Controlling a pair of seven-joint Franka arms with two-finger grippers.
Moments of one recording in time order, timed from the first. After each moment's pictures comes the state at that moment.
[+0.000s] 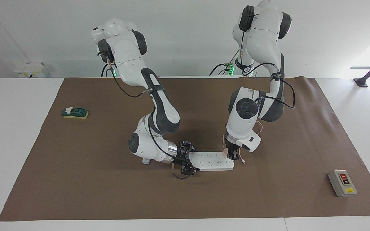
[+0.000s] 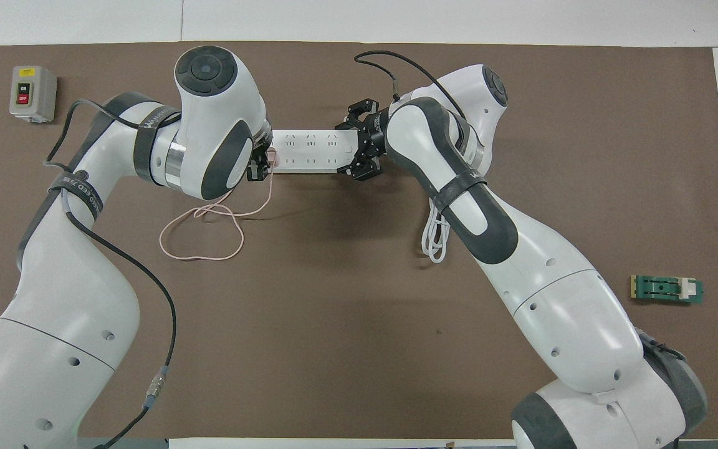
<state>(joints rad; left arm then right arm) -0.37 0.61 -0.07 -1.42 0.07 2.02 -1.98 0.38 0.97 -0.01 -1.10 0.92 2.11 1.45</state>
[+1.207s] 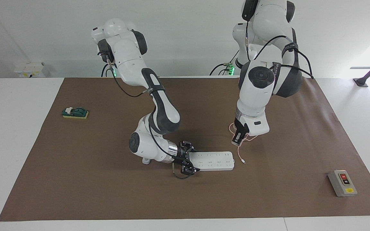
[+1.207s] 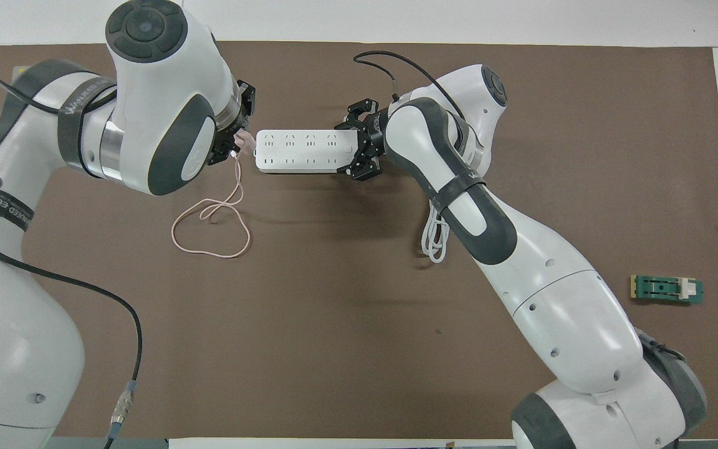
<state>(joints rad) -0.36 0.46 -0.05 -1.37 0.09 1.86 -1.23 0.38 0.97 -0.01 -1.10 0.92 2.11 1.45</state>
